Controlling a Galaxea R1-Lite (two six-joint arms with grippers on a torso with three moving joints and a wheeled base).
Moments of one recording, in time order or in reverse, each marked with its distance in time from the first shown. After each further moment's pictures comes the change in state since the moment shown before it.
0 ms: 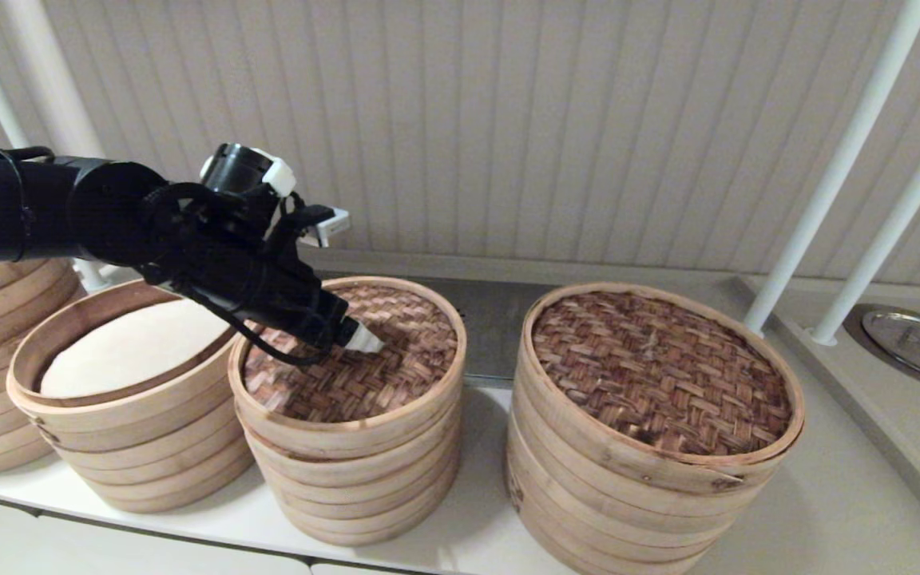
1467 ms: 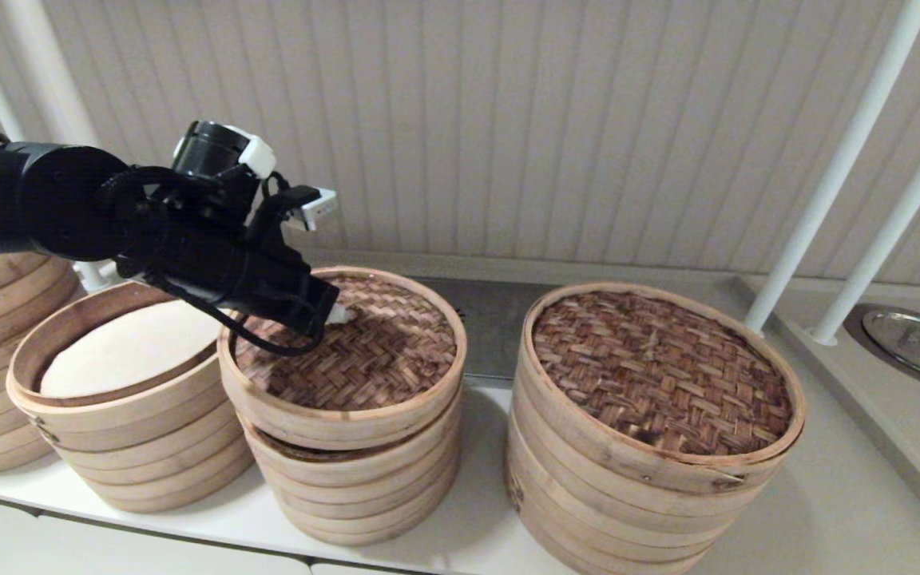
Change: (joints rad) left arm 0.000 -0.061 0.024 -0.034 -0.002 -0.015; right arm 0.000 0.000 0.000 0.000 0.000 0.000
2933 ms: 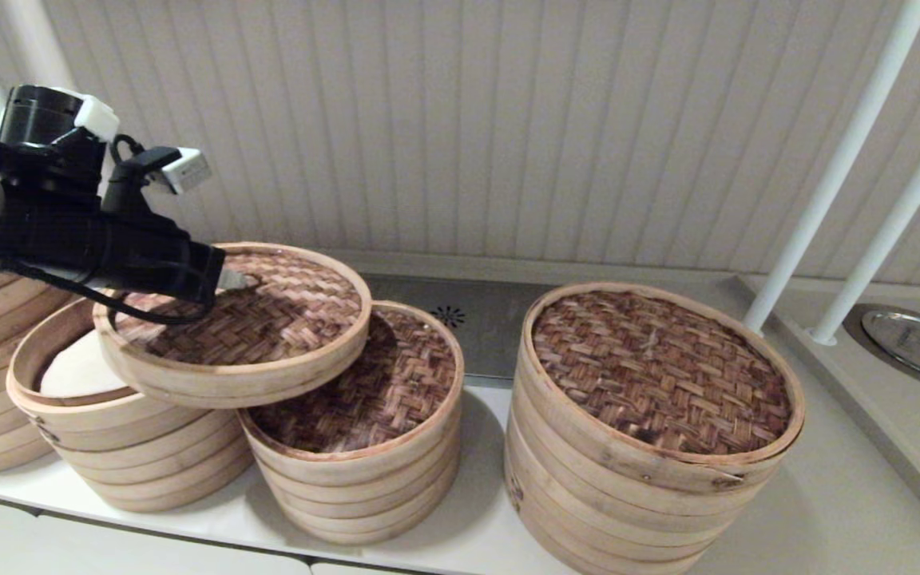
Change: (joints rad) left arm 0.276 -0.135 0.093 -0.069 -0.015 -0.002; right arm 0.000 0.000 0.000 0.000 0.000 0.000
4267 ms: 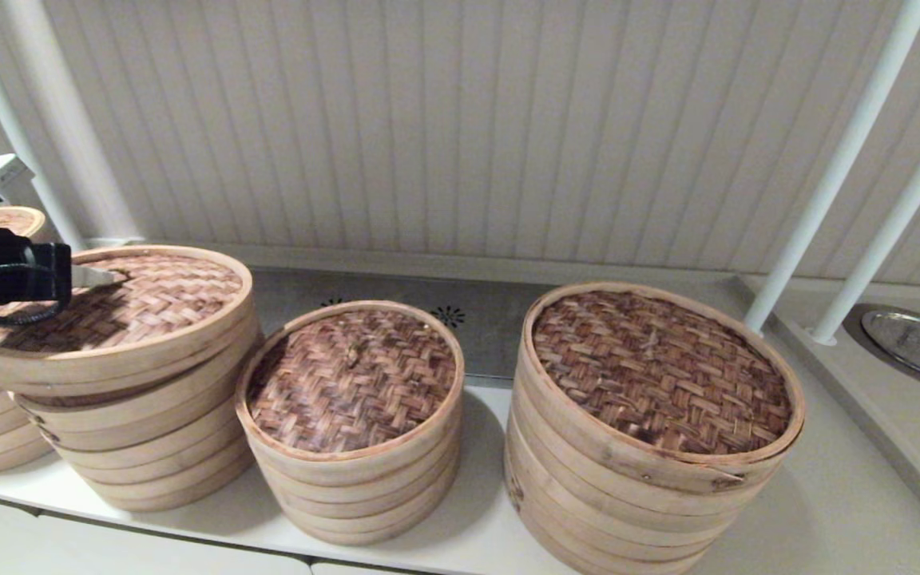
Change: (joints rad) left arm 0.436 -0.010 0.116 -0.163 -0.238 -0.011; right arm 0.000 0.000 0.000 0.000 0.000 0.000
